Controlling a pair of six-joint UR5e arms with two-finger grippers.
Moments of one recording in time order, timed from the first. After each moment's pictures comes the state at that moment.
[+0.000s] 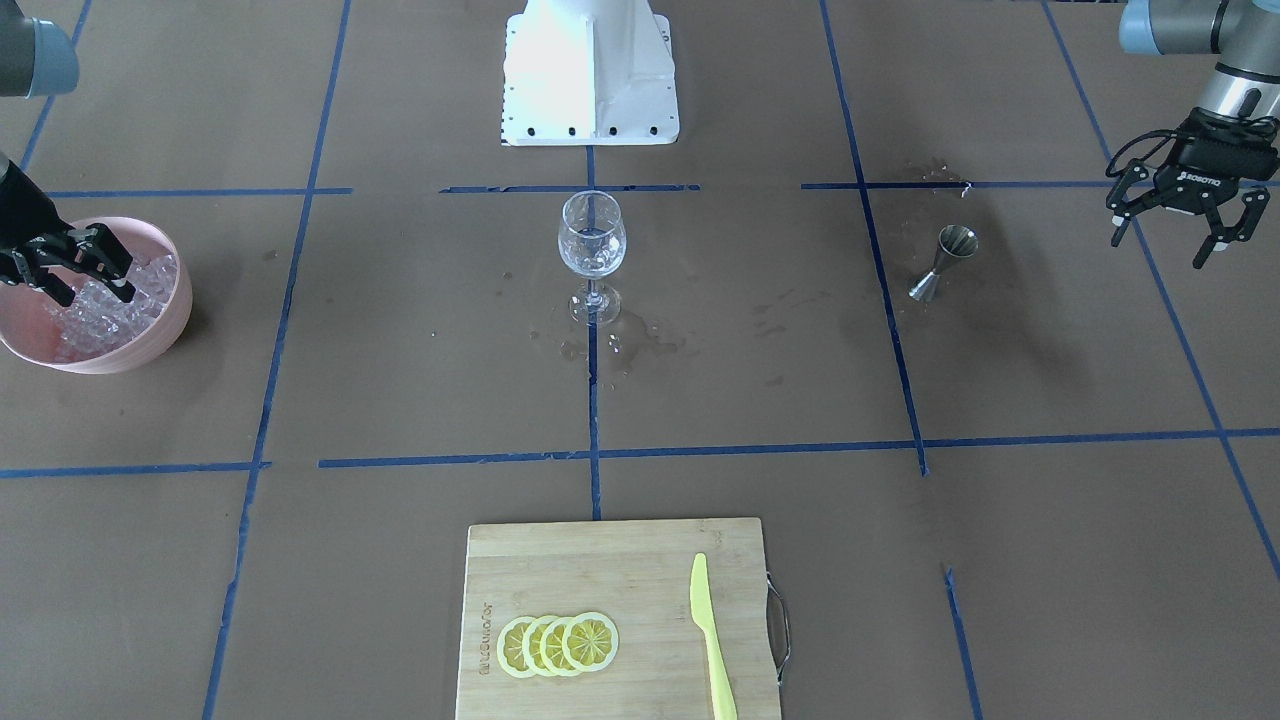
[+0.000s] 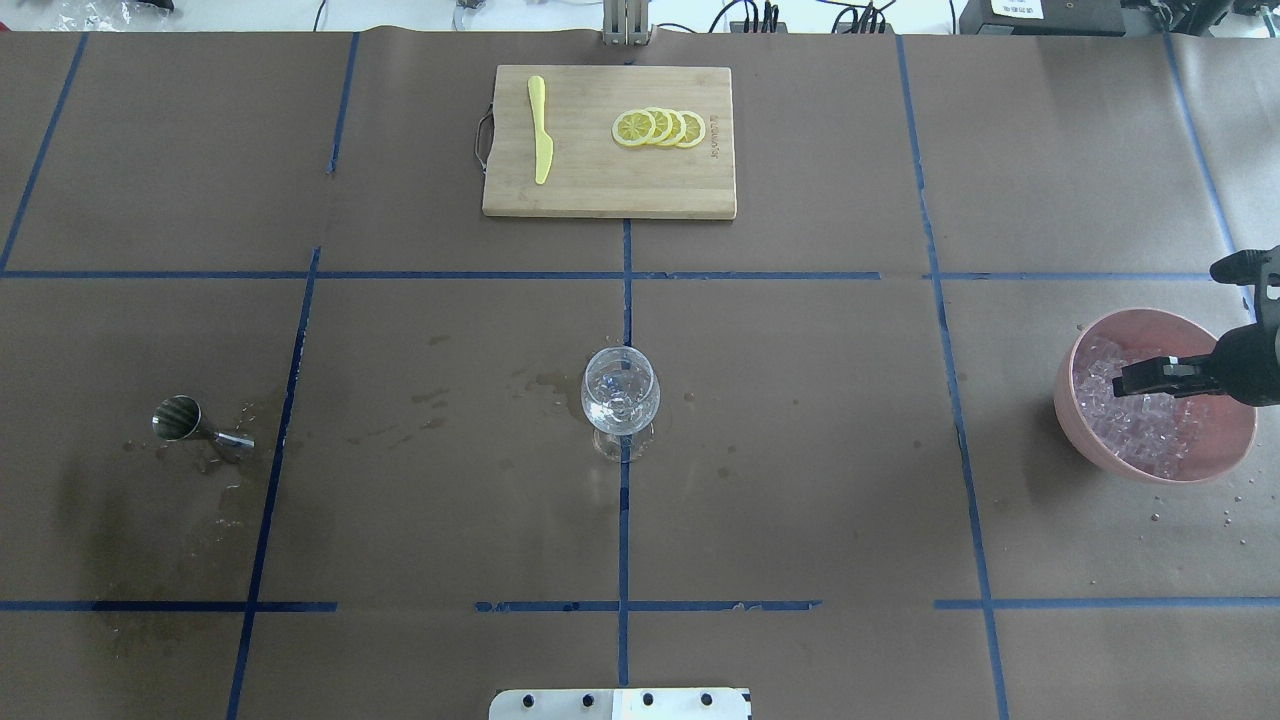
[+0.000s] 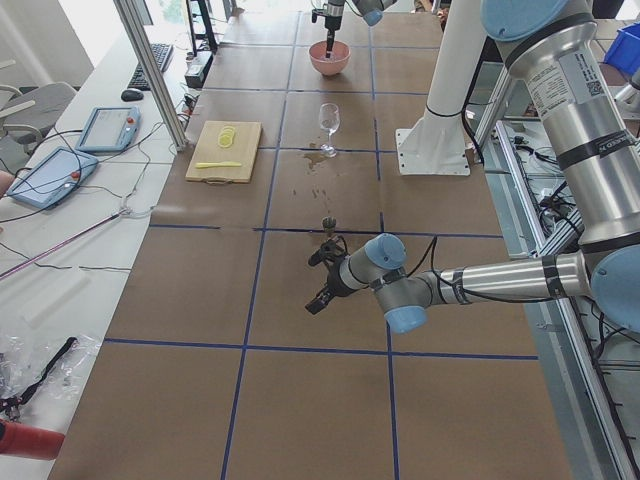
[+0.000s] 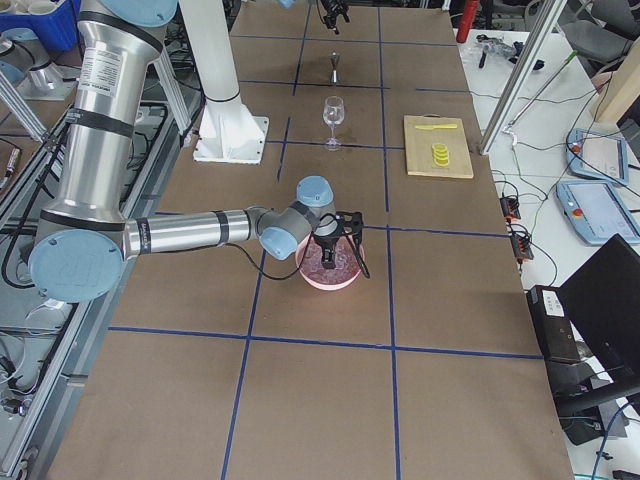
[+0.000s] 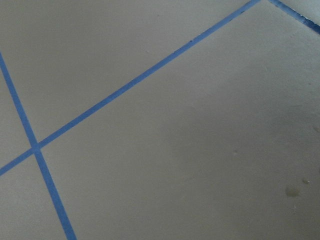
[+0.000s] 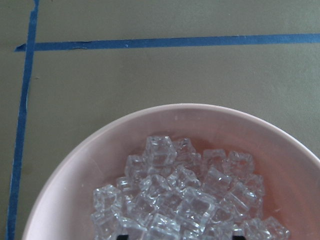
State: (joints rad) left arm -0.91 -1.14 -1.70 -2.84 -1.76 -0.39; right arm 0.93 -1.80 1.83 -0.89 2.09 0.91
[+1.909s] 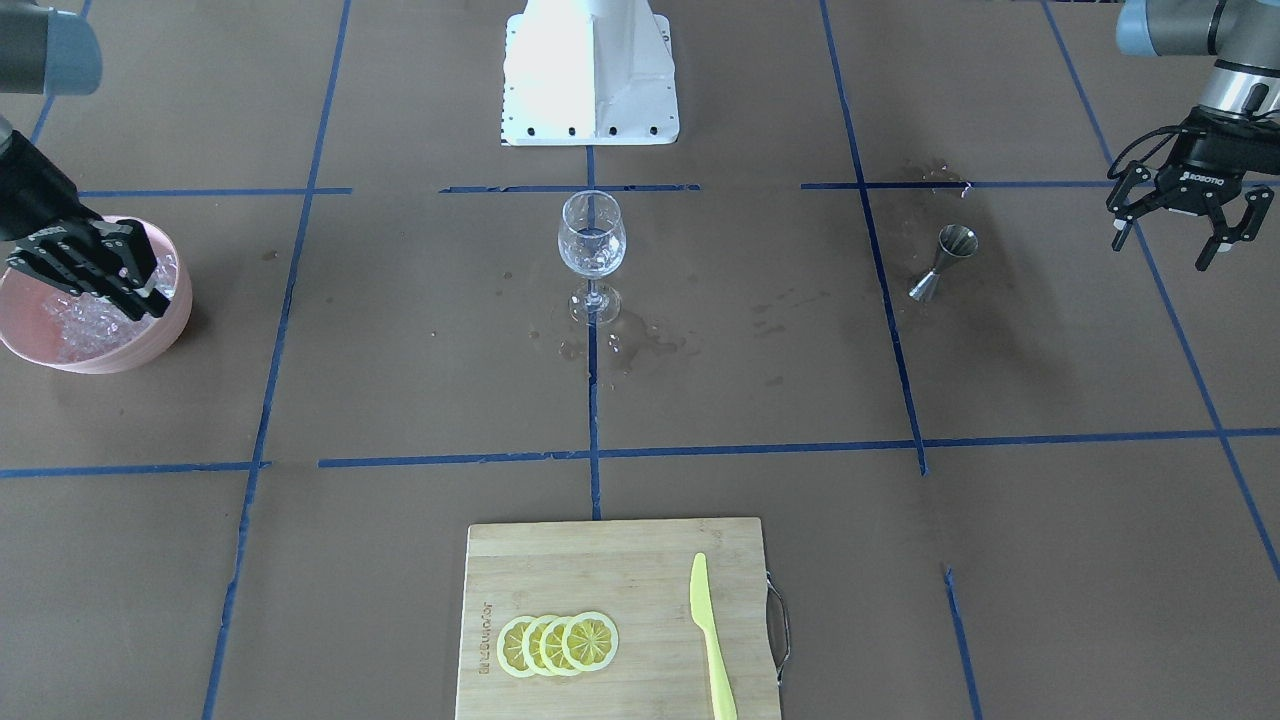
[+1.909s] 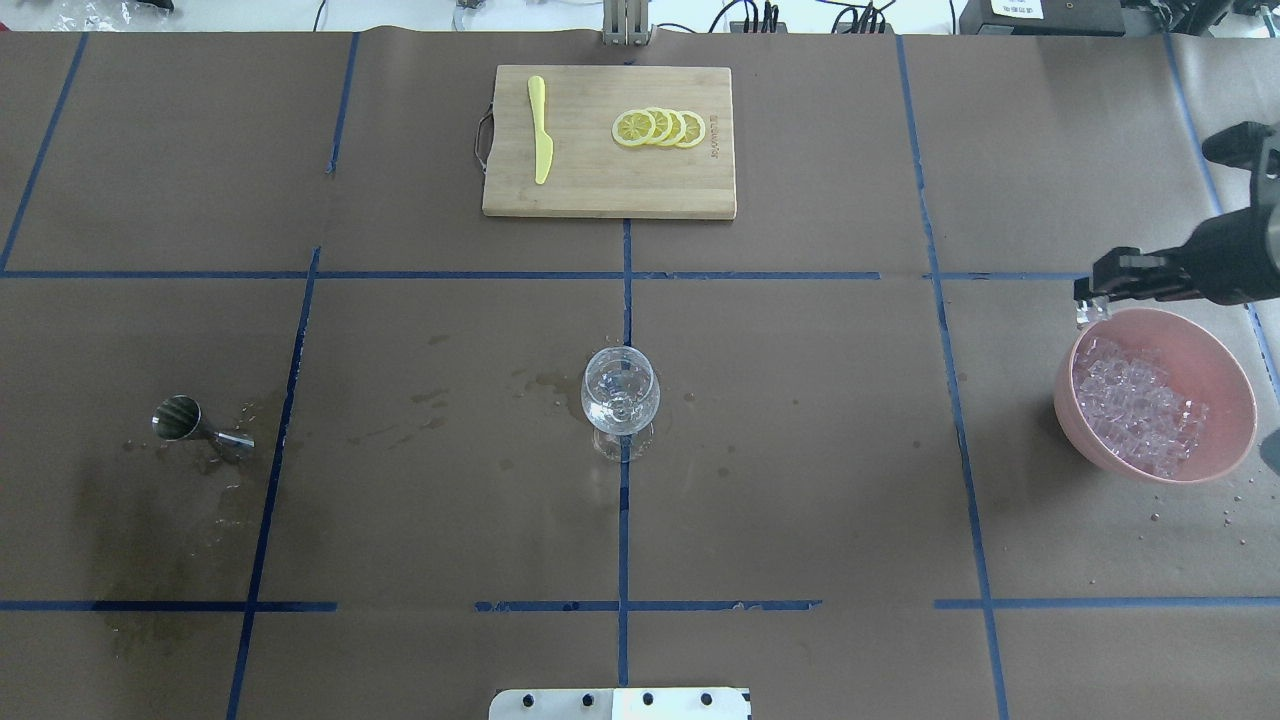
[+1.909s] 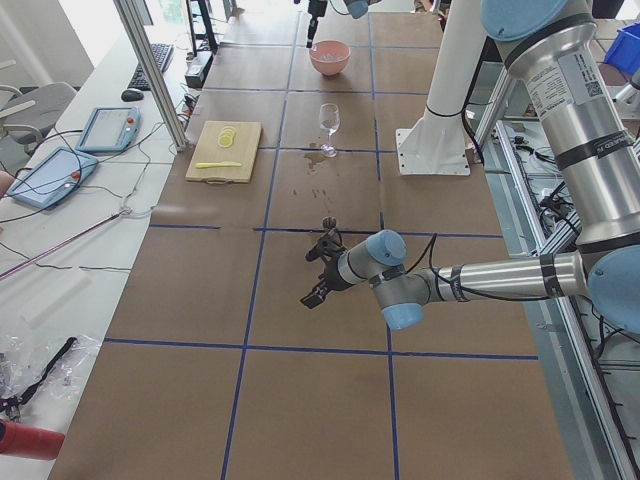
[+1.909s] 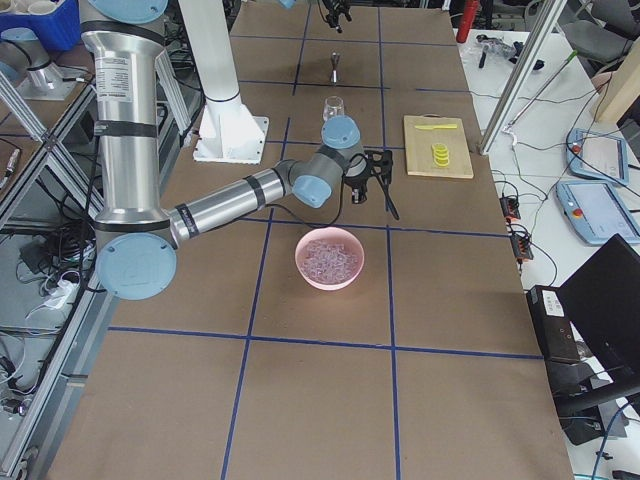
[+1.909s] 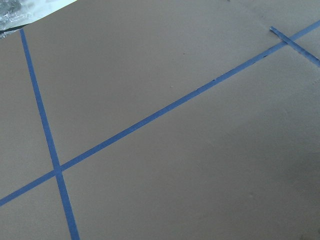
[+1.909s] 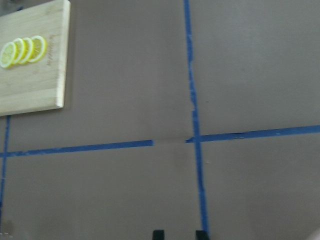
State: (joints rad) left arm -0.91 -1.15 -1.71 -2.87 -1.74 -0.48; right arm 1.00 -1.52 1.95 -1.01 2.18 1.13
